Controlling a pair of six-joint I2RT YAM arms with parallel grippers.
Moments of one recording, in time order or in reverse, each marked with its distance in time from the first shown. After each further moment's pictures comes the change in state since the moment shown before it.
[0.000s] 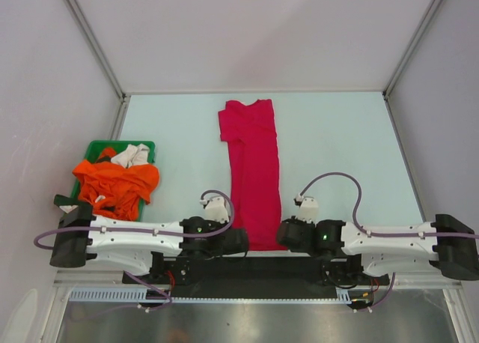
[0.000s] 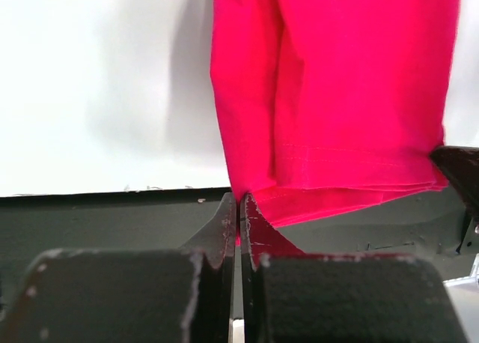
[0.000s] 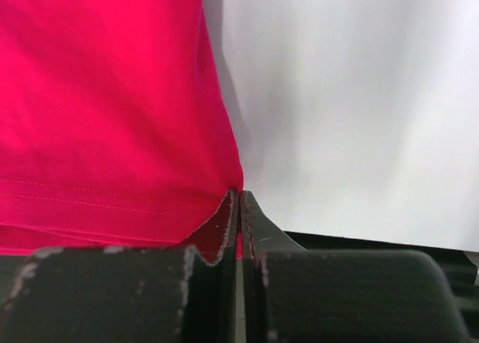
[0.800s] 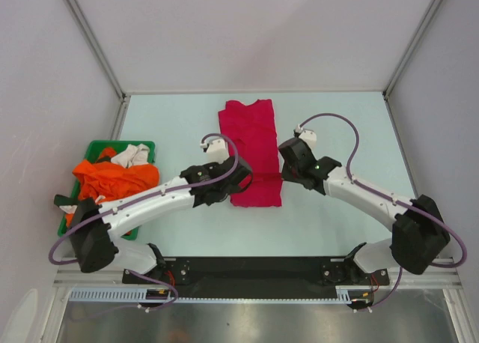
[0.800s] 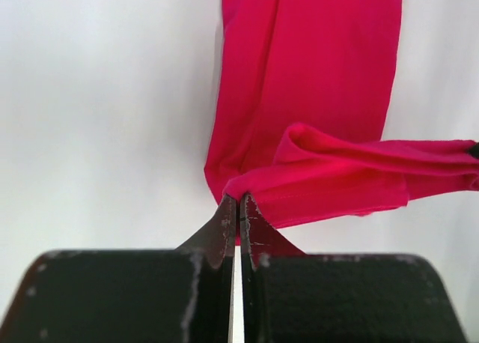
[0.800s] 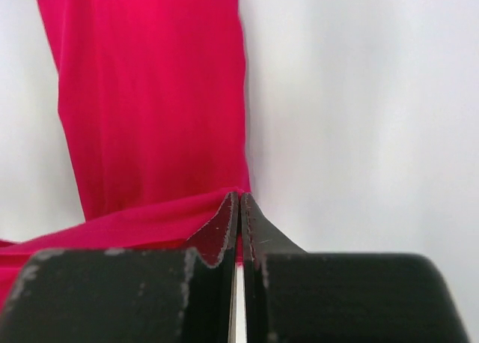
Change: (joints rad) left arm 0.477 0.122 0.285 0.080 -0.093 0.485; right arm -0.639 0.274 0.419 0.202 -0.094 -0.576
